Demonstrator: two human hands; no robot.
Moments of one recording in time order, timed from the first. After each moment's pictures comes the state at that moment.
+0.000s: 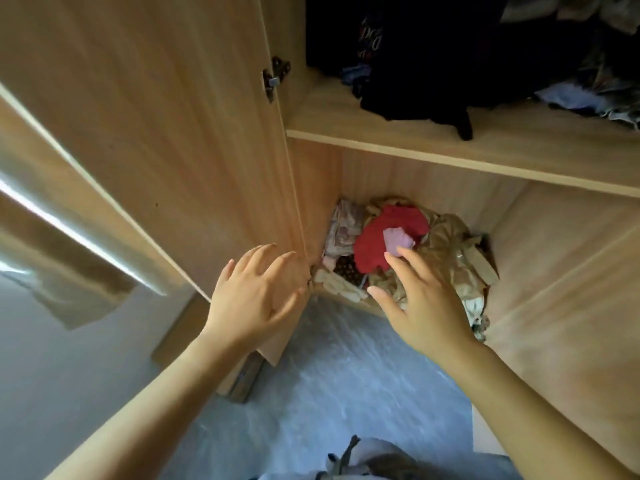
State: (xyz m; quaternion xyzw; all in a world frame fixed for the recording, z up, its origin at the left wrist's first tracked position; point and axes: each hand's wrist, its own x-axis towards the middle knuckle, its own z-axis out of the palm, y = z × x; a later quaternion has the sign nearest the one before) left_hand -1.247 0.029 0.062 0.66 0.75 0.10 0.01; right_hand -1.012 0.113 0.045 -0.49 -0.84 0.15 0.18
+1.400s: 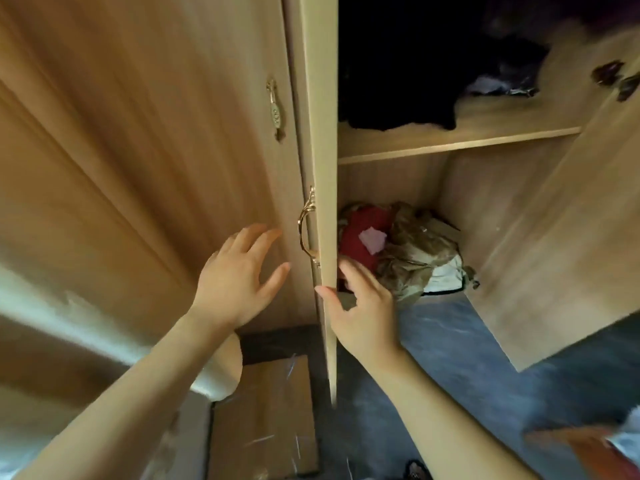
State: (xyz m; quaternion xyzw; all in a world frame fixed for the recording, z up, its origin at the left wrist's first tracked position) left_hand -1.574 0.087 0.091 0.82 0.54 0.17 0.01; right_hand -1.391 0.030 0.047 -0.61 -0.63 0.13 0.46
